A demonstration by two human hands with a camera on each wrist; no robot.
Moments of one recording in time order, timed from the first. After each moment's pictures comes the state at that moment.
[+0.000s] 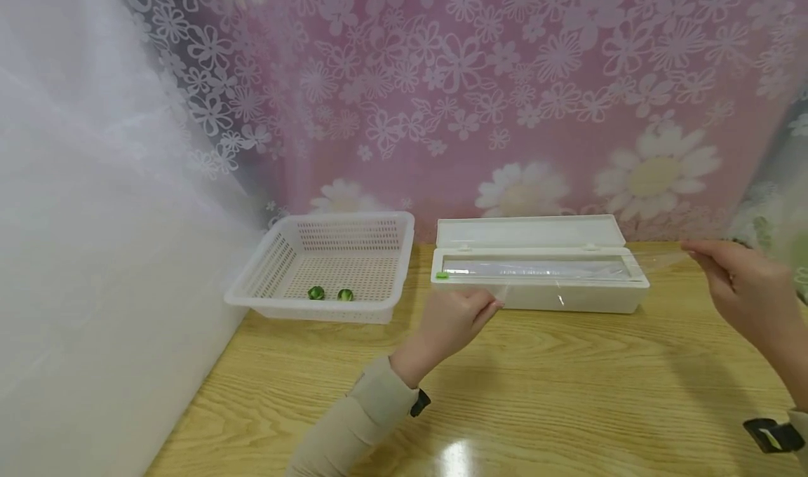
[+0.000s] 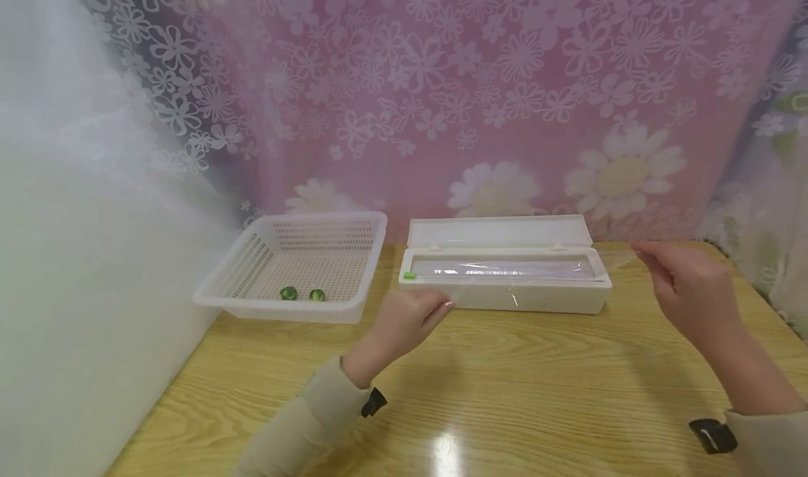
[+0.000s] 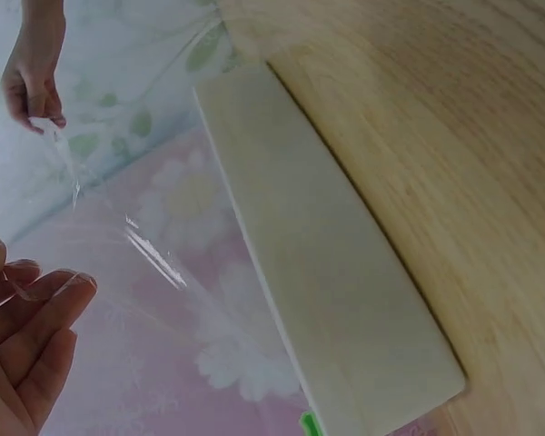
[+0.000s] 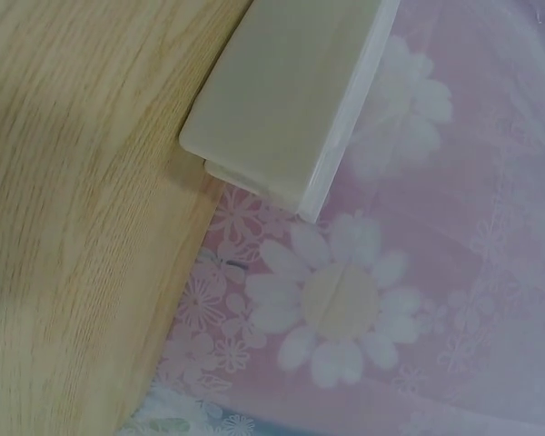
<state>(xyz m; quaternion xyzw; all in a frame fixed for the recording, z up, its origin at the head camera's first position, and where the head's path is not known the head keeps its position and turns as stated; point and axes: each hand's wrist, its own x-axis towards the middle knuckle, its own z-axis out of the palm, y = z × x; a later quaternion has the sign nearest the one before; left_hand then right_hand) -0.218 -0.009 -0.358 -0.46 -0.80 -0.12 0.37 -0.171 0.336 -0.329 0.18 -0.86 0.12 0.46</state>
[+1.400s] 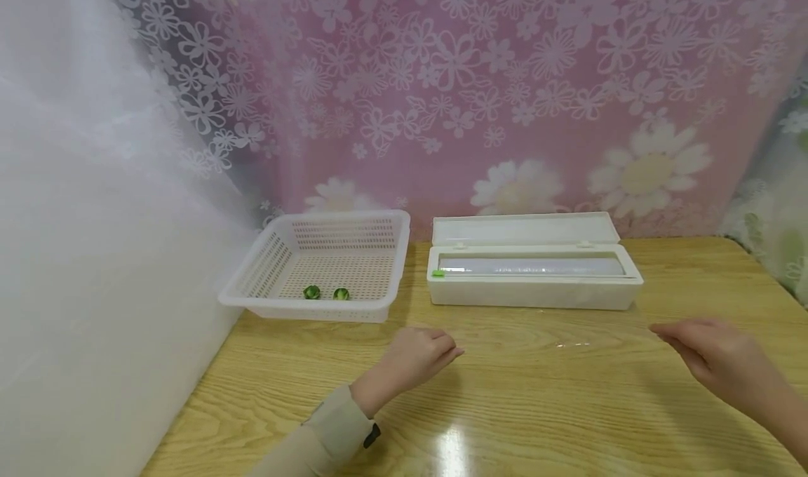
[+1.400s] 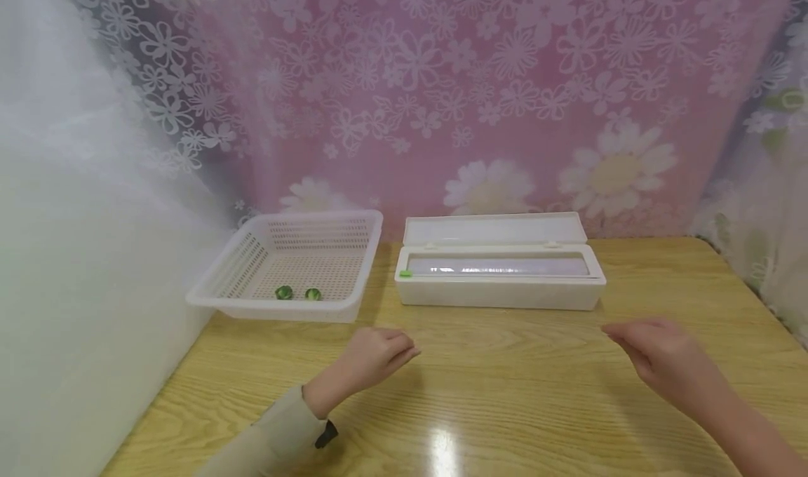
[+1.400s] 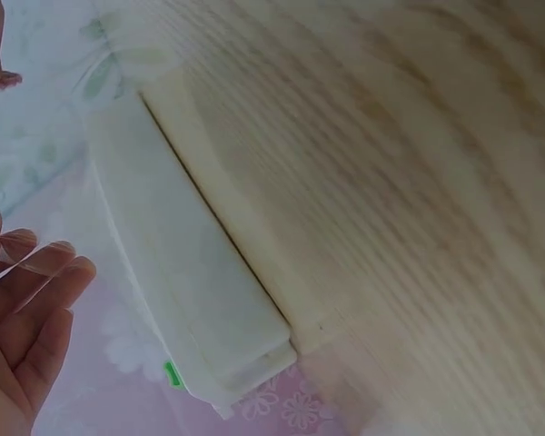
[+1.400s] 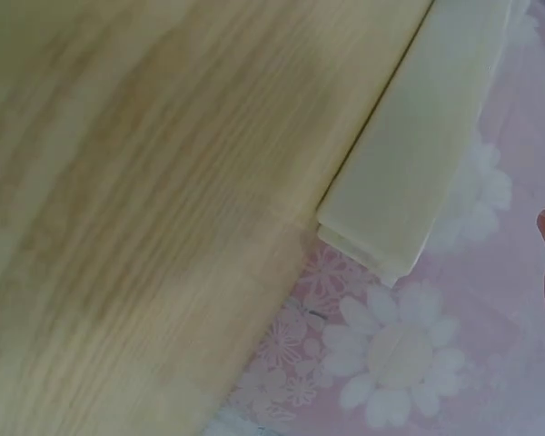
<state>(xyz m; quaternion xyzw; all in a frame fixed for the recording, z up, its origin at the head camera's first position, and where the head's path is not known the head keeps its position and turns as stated) -0.203 -0.061 -0.404 -0.50 -0.82 -0.07 0.28 -0.135 0.333 -0.392 0.32 -0.85 0.09 0.41</state>
